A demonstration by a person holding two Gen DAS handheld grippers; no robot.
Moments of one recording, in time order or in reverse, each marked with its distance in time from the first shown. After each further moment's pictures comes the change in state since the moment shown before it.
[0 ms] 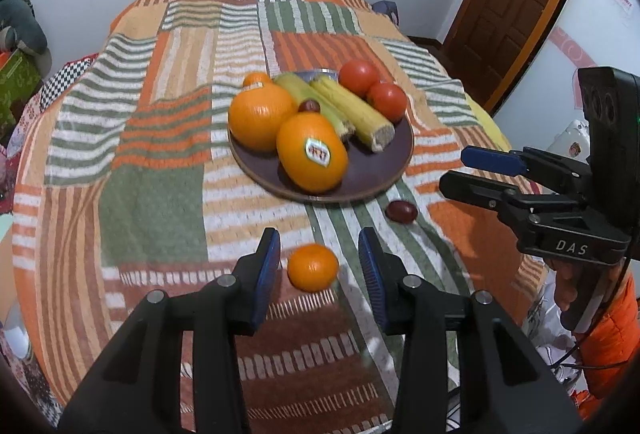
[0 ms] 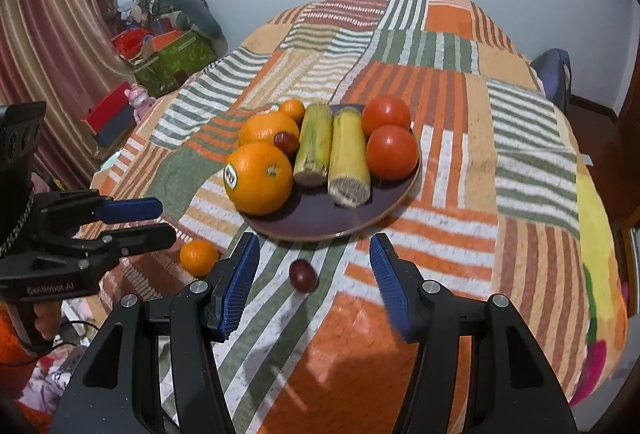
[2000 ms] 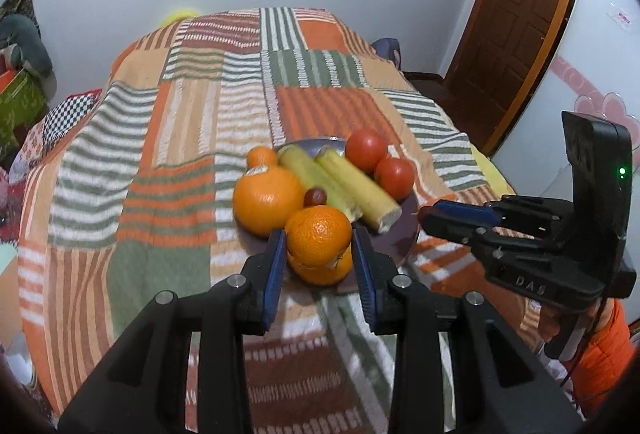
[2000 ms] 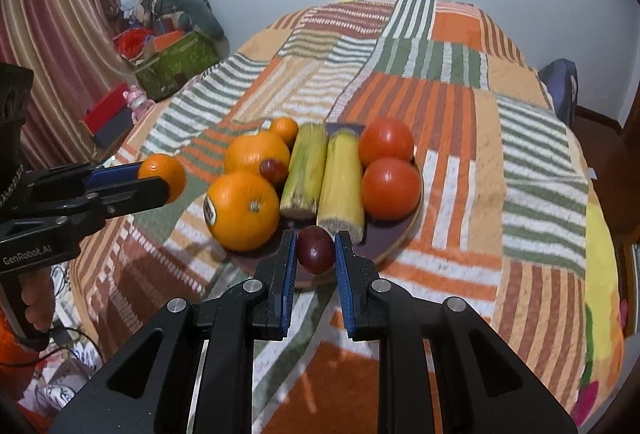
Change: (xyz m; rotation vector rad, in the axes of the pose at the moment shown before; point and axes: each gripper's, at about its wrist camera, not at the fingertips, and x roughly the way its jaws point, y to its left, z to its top) left arm -0.001 0.002 0.055 0.009 -0.143 0.009; right arm 0.015 -0.004 0.028 -0.036 -0.031 0.006
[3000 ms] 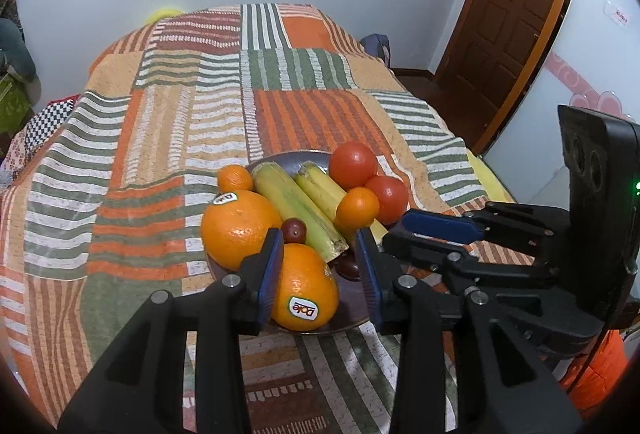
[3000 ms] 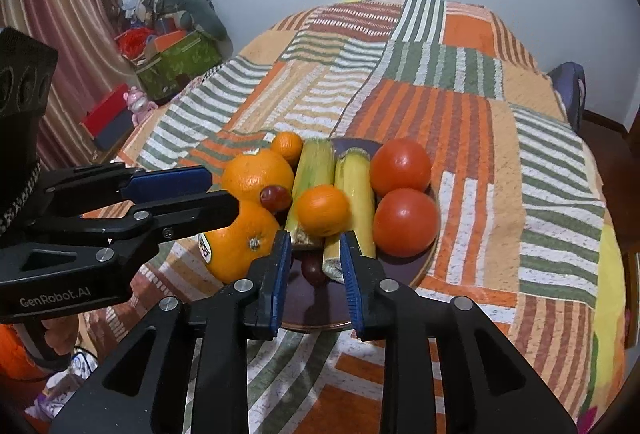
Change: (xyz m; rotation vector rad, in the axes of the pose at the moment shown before) left arm 0.026 -0.006 0.022 0.009 0.008 -0.037; right arm 0.009 0.002 0.018 0.000 -0.006 0.005
